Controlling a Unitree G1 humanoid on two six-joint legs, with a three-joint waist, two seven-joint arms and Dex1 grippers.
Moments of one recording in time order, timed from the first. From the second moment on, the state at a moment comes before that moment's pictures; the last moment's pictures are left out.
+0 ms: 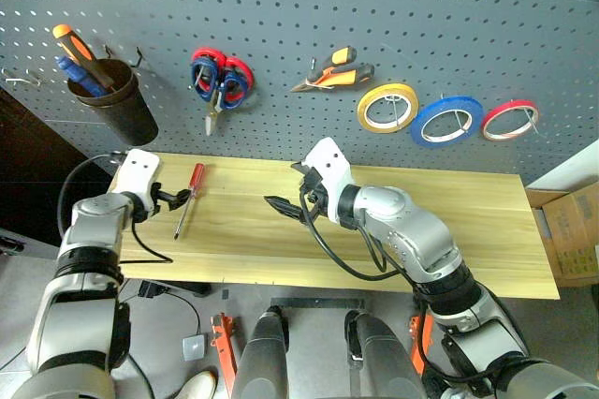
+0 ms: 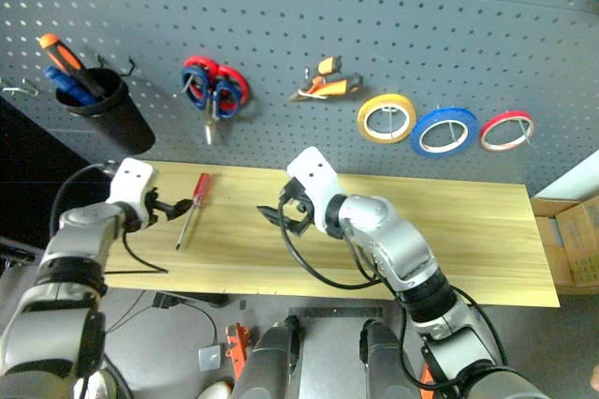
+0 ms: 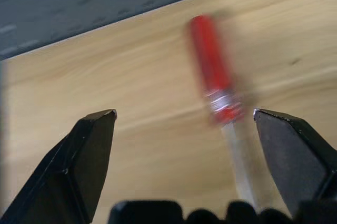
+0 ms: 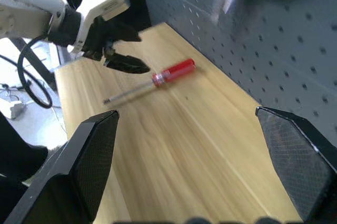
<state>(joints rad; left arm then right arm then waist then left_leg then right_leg) -0.72 0.70 0.07 0.99 -0.01 0.14 -0.62 -0.62 -0.15 0.37 -0.16 0.24 0.73 0.47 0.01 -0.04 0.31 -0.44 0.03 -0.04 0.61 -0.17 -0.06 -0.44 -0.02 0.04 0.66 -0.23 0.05</state>
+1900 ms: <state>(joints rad) -0.70 0.63 0.04 0.89 0.03 0.20 -0.60 -0.45 -0.34 0.14 -0.54 0.43 0.92 0.52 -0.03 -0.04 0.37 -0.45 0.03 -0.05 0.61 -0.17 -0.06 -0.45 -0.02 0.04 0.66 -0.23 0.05</state>
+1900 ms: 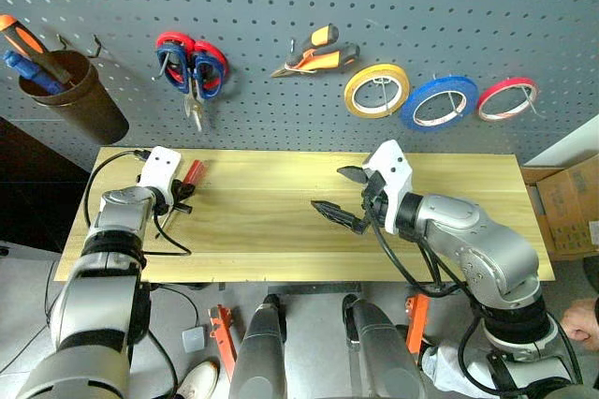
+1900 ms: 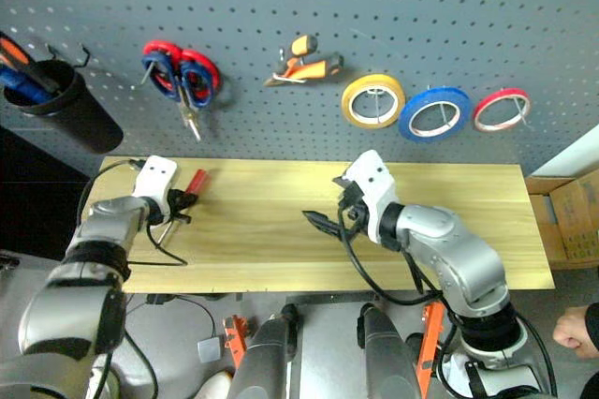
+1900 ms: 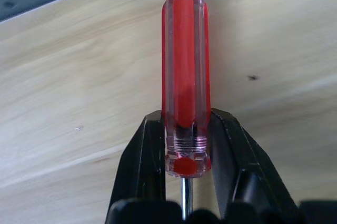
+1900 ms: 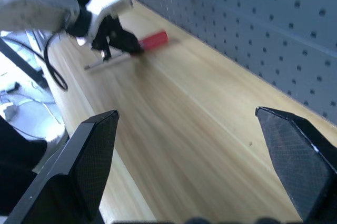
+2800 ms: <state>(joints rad) -0.56 0.45 0.34 -0.32 -0.36 0.49 -0.31 -0.61 -0.19 -0.03 -0.40 0.74 0.65 0.59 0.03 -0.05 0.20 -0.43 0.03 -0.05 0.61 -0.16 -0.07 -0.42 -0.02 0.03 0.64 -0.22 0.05</state>
